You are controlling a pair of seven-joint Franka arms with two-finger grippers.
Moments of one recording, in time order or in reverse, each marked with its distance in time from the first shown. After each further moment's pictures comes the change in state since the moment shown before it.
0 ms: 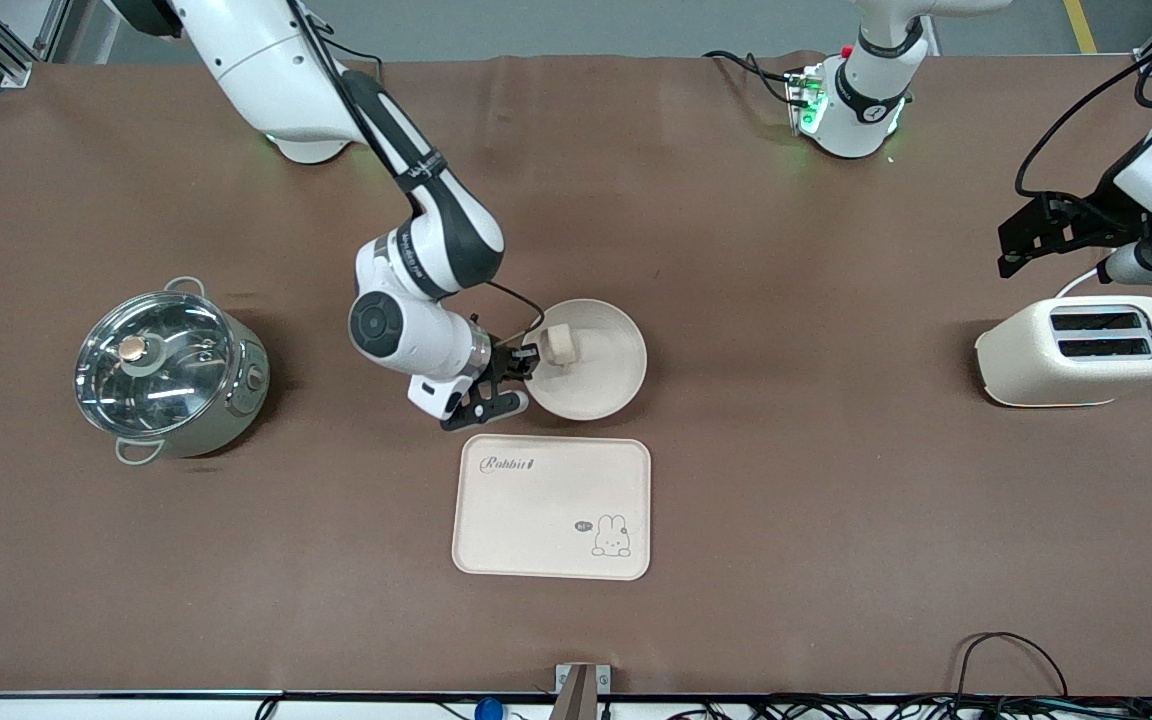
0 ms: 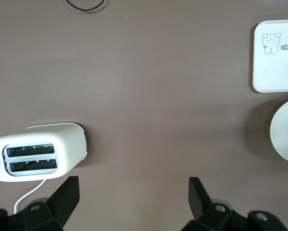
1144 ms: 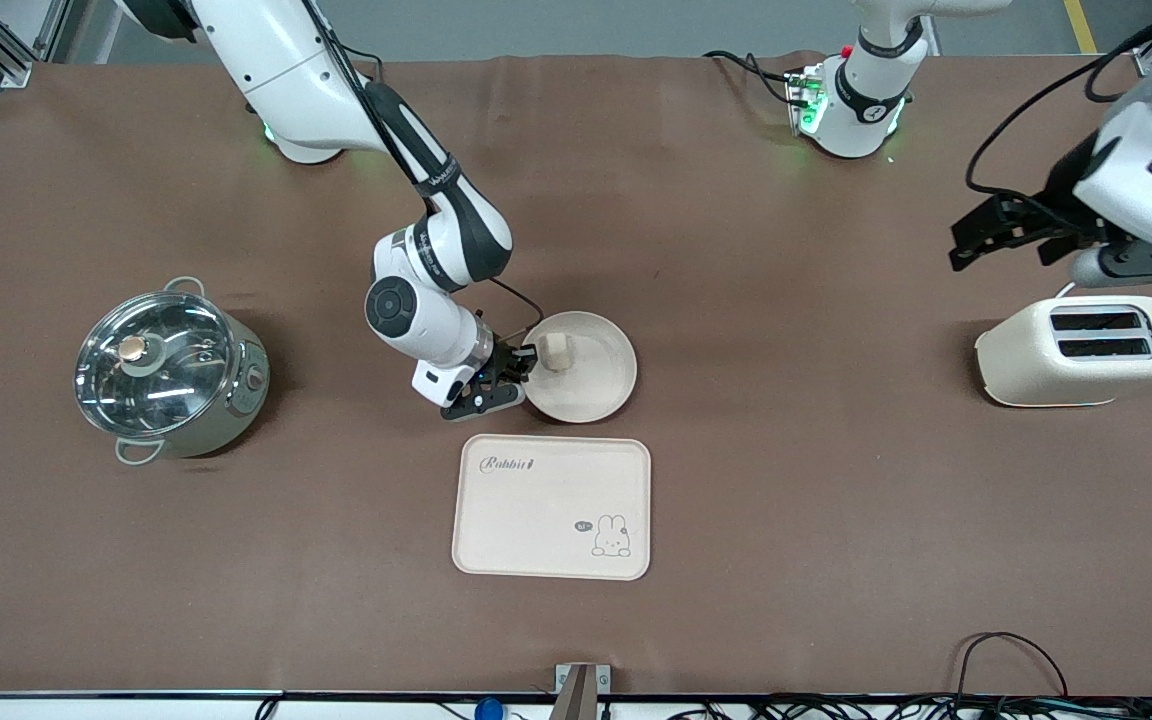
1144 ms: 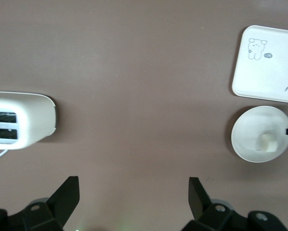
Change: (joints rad) left arm -0.010 0.001 -0.064 -0.009 -0.072 -0.037 -0.252; right arm 0.015 0.022 -0.007 -0.078 0.007 0.143 -0.002
